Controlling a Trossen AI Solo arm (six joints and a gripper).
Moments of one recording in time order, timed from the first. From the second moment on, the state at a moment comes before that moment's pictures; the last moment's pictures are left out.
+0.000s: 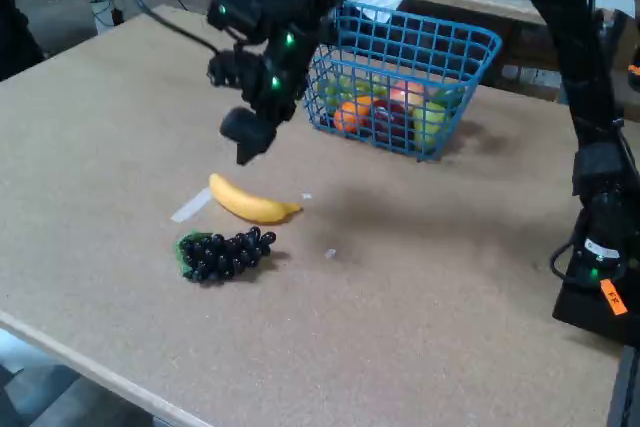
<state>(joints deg) 9.0 113.8 85.2 -35.4 -6.5 -4.7</state>
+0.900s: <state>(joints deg) 8.1 114.0 78.9 -24.7 -6.5 -0.8</state>
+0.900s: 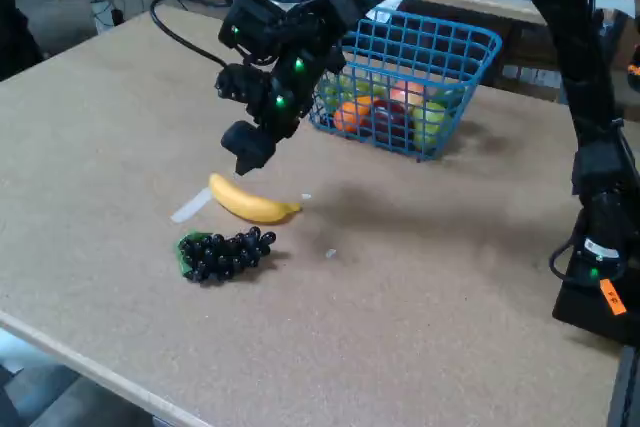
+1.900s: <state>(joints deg) 7.5 123.9 84.7 -23.6 -6.4 0.2</state>
